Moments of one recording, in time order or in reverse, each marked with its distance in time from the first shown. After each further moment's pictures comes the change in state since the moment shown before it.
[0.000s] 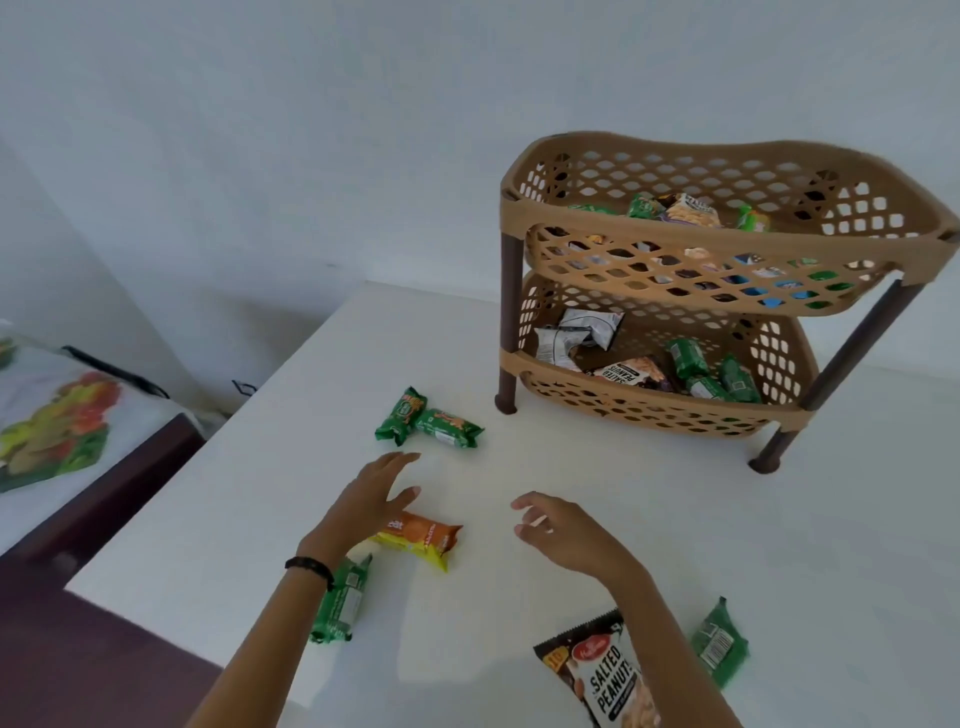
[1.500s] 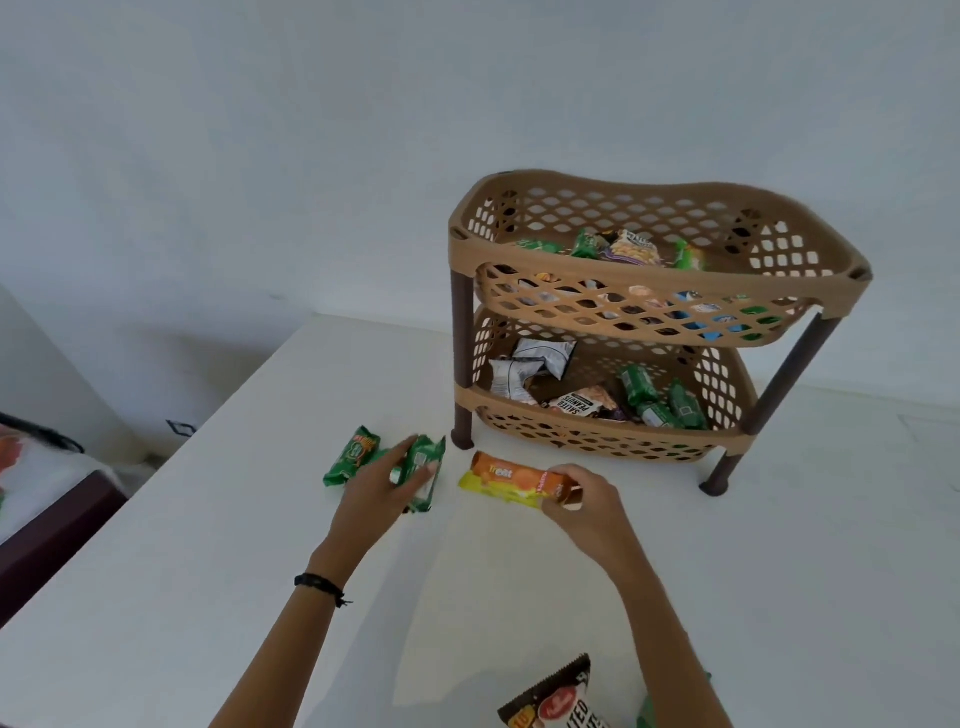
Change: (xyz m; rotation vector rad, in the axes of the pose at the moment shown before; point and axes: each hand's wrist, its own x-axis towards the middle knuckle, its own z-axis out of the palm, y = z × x) left_hand 0.037 0.075 -0.012 -0.414 0.250 -0.007; right_hand -0.004 0.002 -0.066 0.151 0.537 -0.008
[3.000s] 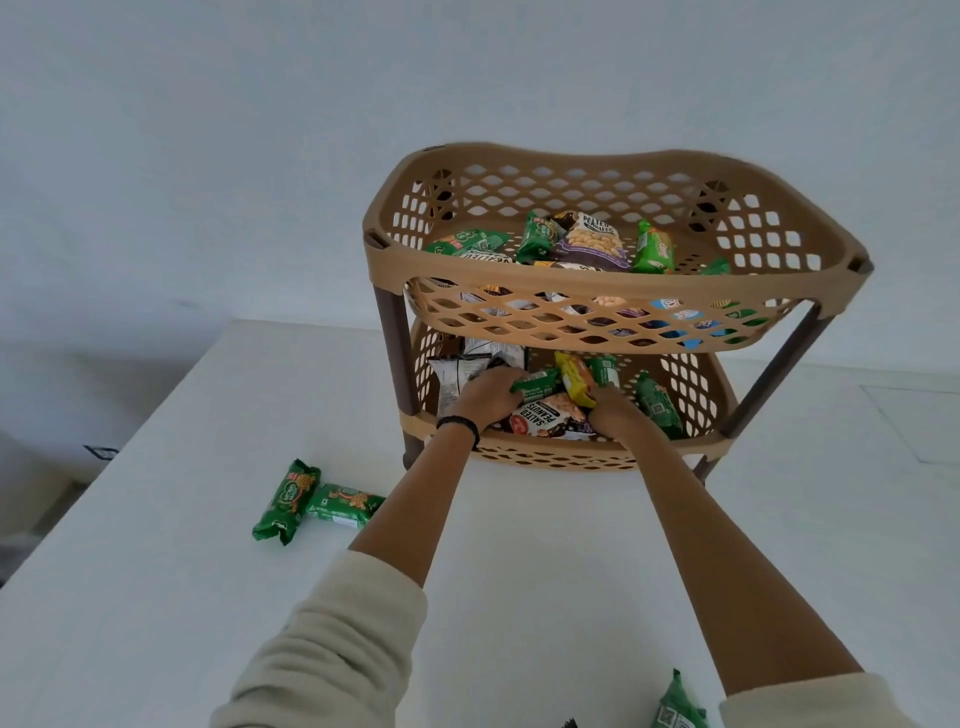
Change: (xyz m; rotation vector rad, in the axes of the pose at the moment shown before) left_hand 0.199 0.109 0.149 0.396 -0.397 0.413; right_hand 0.180 0.047 -0.076 -0.489 -0.155 0.368
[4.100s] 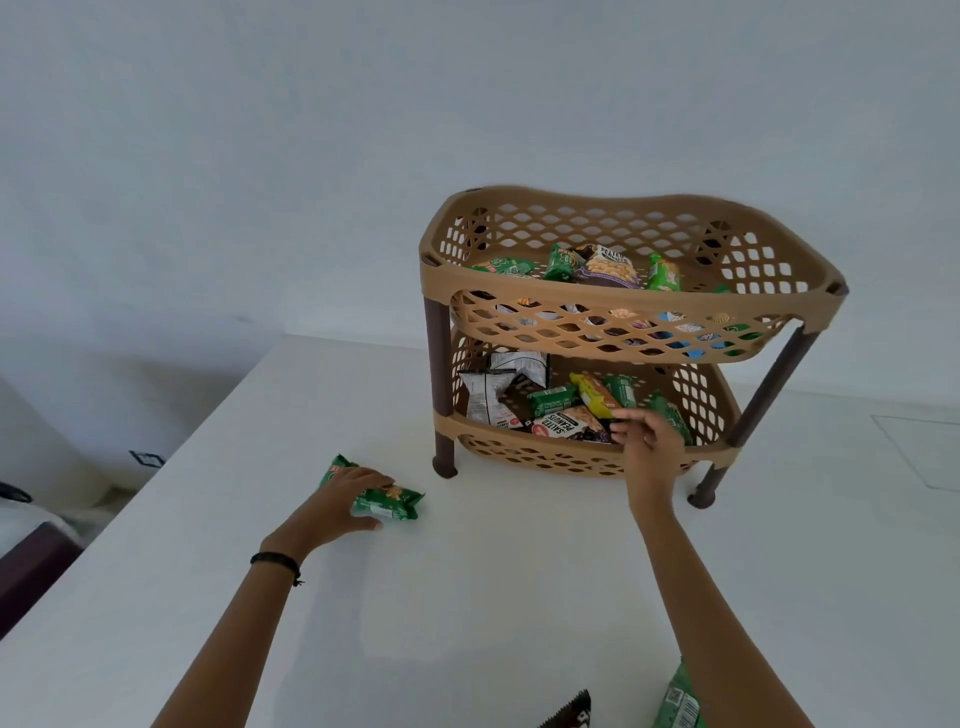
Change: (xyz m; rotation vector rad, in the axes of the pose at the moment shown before) left_hand -0.224 -0.154 -0.022 0.029 -0.014 -0.154; right_hand -0.089 0.006 0.038 1.020 0.747 -0.303
